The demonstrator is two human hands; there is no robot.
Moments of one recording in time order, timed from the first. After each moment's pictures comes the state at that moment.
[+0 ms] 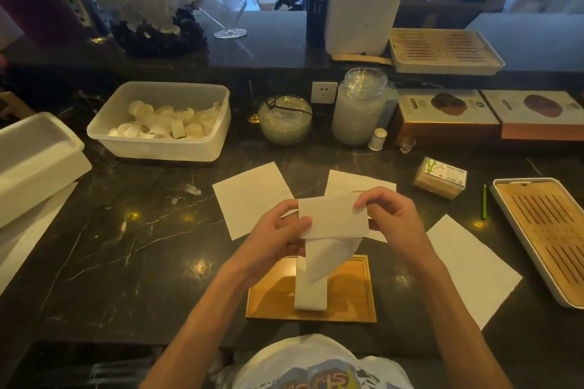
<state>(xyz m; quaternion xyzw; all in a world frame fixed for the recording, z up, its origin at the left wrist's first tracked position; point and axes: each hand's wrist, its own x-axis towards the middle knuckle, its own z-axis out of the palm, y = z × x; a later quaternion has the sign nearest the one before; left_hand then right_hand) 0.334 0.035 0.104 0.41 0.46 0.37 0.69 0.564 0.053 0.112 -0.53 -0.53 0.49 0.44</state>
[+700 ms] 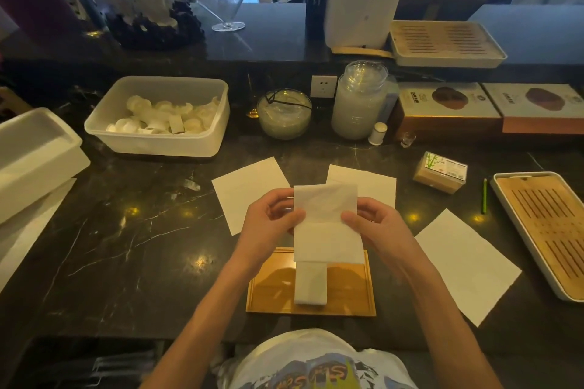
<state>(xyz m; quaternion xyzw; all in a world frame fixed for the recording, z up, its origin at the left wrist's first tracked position) 0.337 0.041 0.102 0.45 0.53 0.46 0.55 0.555 0.043 0.093 -0.56 -0.43 0.59 0.39</state>
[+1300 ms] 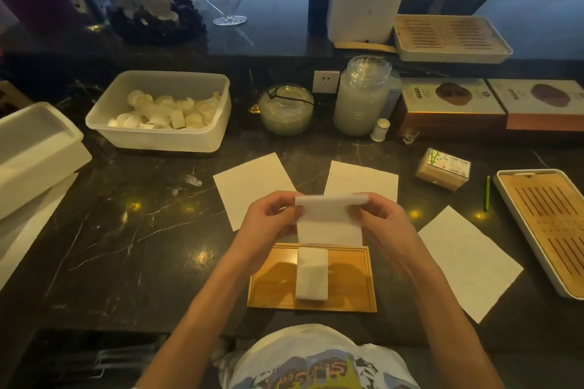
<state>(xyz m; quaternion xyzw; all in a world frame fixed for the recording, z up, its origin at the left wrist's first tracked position) 0.334 0.038 0.106 0.40 0.52 0.43 0.62 0.554 0.042 0.093 -0.56 -0.44 0.56 0.41</state>
